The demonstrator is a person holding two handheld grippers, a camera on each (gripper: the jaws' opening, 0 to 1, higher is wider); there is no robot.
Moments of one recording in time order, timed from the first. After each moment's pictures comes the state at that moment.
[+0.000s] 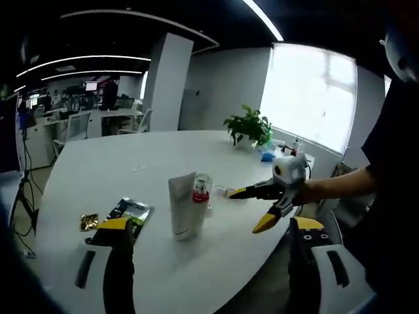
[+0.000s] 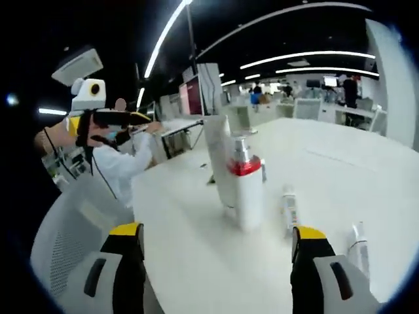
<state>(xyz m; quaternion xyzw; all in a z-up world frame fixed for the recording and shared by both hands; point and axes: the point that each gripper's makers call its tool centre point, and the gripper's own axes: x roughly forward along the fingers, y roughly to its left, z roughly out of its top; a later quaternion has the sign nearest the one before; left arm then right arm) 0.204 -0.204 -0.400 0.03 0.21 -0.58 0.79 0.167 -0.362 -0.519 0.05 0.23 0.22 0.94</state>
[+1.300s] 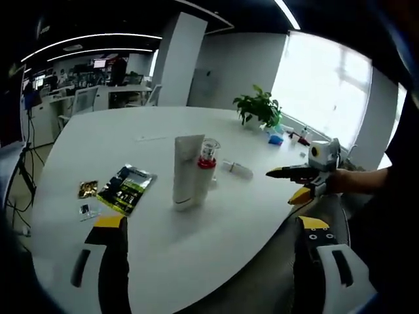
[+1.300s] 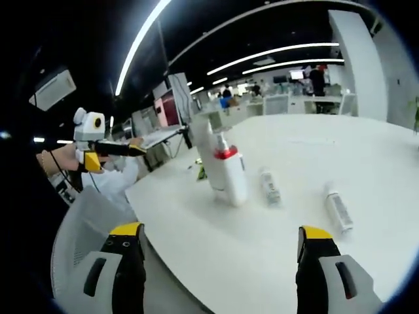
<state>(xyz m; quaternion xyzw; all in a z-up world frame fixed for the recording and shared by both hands) 0.193 -0.189 -0.447 0.04 0.28 -0.55 0.78 0.106 -0.384 -0.517 0.11 0.24 0.13 0.96</state>
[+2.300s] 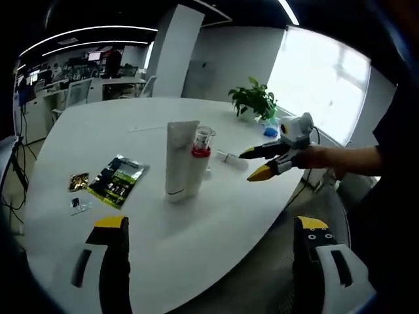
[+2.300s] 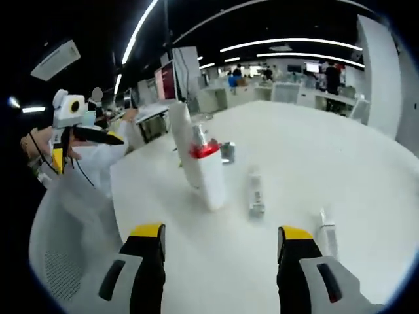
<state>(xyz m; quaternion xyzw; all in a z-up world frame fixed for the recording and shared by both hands) 0.185 -0.197 -0.461 0.05 0.30 -0.57 0.76 0.176 -0.408 -0.536 0.02 0.32 0.15 0.93</state>
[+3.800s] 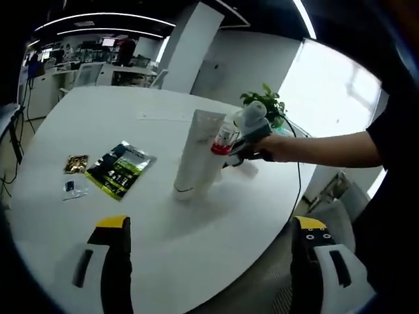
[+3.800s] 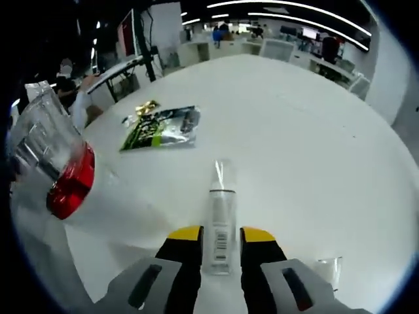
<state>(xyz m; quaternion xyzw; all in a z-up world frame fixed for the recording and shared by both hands) 0.214 -0.199 -0.489 -0.01 0.33 -0.55 0.77 0.283 -0.417 -0.602 -0.03 0.46 0.11 0.88</state>
